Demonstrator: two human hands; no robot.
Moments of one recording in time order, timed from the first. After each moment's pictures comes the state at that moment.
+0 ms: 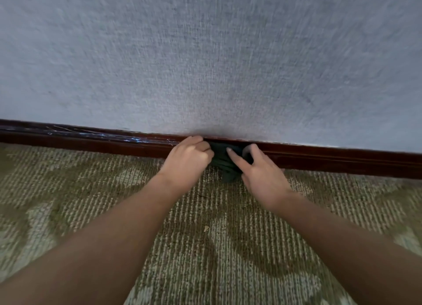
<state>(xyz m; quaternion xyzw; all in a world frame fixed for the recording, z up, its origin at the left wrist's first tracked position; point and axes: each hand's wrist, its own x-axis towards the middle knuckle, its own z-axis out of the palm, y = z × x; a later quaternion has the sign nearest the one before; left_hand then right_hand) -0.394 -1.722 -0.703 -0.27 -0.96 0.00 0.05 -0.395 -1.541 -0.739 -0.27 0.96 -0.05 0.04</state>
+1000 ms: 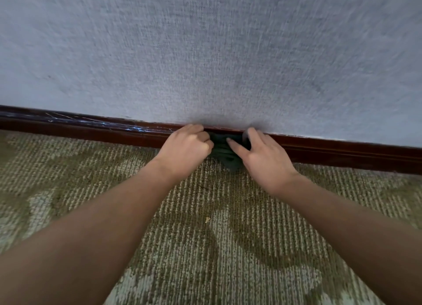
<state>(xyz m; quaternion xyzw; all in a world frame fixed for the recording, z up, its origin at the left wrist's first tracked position) -0.393 -1.731 -0.703 -0.28 -0.96 0.05 0.06 -0.404 -1.547 -0.726 -0.31 0.95 0.04 -0.01</state>
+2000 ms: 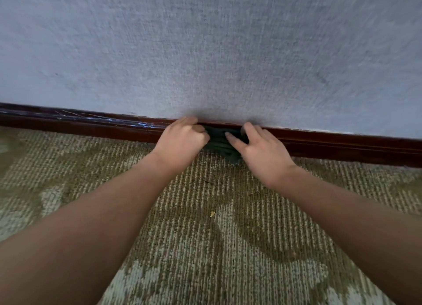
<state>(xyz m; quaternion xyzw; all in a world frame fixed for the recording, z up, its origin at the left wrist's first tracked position) -0.395 -1.739 -0.702 -0.21 -0.97 0.07 0.00 -0.406 -1.558 -0.725 -0.32 0.95 0.06 0.01</state>
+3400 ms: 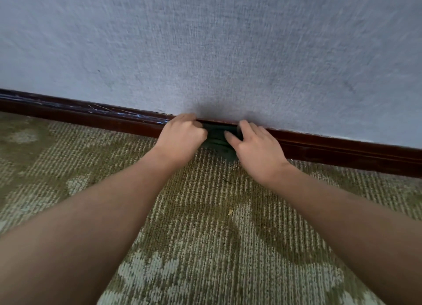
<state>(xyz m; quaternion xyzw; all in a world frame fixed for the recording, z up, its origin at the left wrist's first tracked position) -0.384 -1.777 -0.694 -0.13 -0.99 0.09 0.00 -0.397 -1.609 -0.710 -0.33 0.94 0.06 0.00</state>
